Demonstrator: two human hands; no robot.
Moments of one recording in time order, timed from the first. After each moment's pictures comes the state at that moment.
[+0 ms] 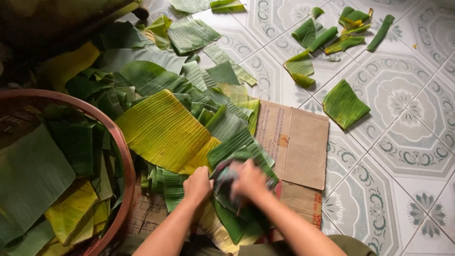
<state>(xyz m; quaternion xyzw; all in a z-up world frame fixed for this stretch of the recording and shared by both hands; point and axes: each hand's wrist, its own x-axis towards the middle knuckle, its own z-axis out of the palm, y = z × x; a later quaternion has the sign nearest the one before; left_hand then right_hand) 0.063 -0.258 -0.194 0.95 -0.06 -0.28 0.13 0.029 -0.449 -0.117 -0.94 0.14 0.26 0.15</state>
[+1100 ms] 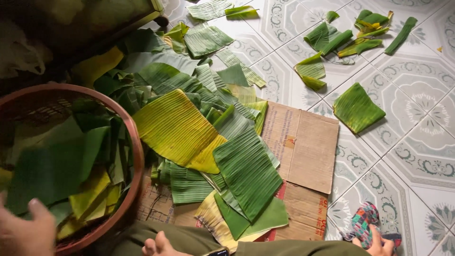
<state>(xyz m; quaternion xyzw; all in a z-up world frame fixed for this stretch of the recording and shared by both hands) -0.019 0.042 -0.003 0.94 0.20 0.29 -0.01 -0.295 -0.761 -0.267 -0.89 0.45 -0.06 -0.04</state>
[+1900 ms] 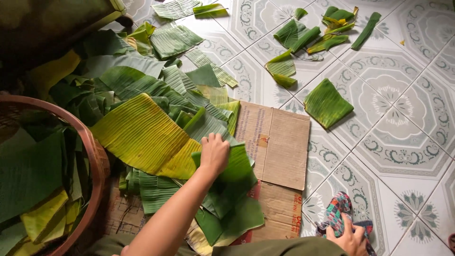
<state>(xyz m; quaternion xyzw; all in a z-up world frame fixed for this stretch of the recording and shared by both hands) 0.118 -0.414 -0.145 0.96 -0.29 -0.03 0.01 -0.251 -0.729 -0.195 -0.85 0.52 0.05 -0.06</state>
